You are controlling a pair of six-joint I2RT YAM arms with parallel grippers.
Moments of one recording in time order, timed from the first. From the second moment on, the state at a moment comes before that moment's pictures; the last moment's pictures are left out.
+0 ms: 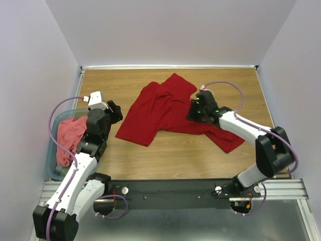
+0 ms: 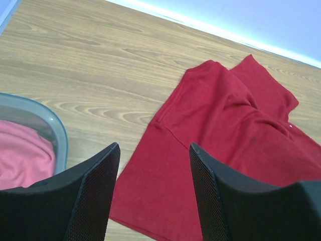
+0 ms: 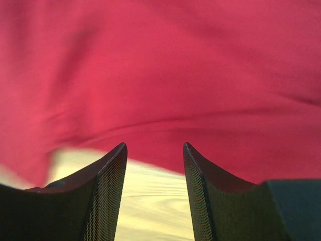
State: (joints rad) left arm -0.24 0.78 0.61 -0.05 -0.25 -0.37; right arm 0.56 1.58 1.02 -0.24 0.06 0.56
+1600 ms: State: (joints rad) left arm -0.24 0.80 0.61 -0.05 -0.22 -0.37; right arm 0.05 1.96 1.36 -0.11 0.15 0.56
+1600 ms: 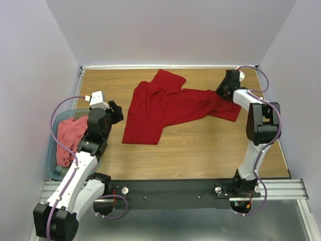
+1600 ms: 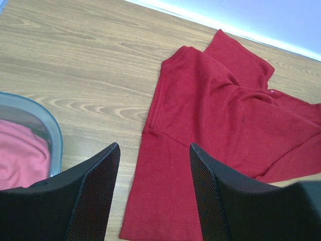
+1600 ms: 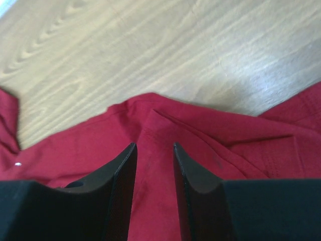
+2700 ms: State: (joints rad) left arm -0.24 0.80 0.61 -0.05 -0.22 -0.37; right arm 0.04 1.94 1.34 -0.14 0.16 0.56
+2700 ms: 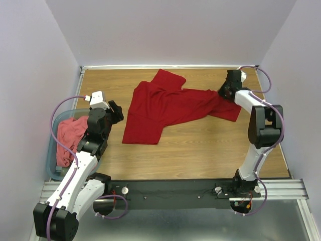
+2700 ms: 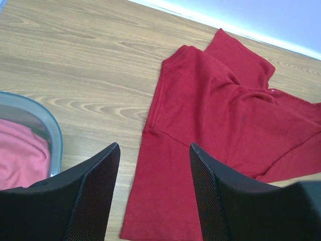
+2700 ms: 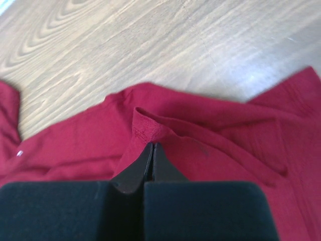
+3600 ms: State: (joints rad) left arm -0.24 0.78 0.61 -0.05 -0.22 -0.37; right arm 0.04 1.00 0.59 -0.49 0.02 0.76
